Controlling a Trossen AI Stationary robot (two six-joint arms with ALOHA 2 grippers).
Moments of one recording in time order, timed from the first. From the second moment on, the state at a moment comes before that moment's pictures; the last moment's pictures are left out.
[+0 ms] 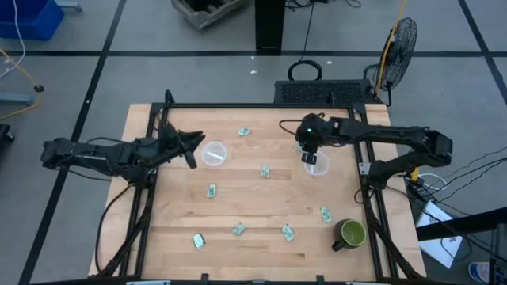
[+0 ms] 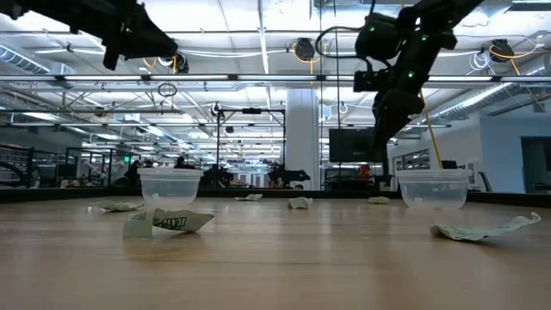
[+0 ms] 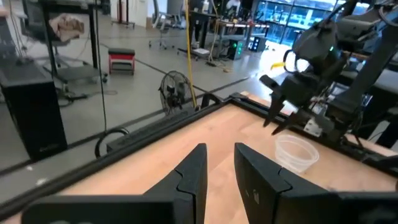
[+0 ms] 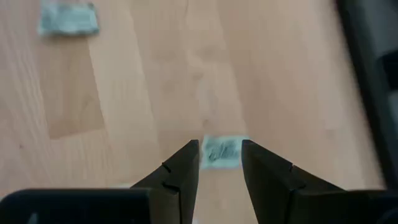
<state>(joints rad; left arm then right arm) -0.06 0.68 0.50 0.02 -0.63 -0.30 -0.38 1.35 0.88 -0.60 0.10 -0.20</state>
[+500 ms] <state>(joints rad) -0.06 0.84 0.50 0.21 -0.60 -0.29 -0.39 1.59 0.89 -0.55 0.10 -0.12</state>
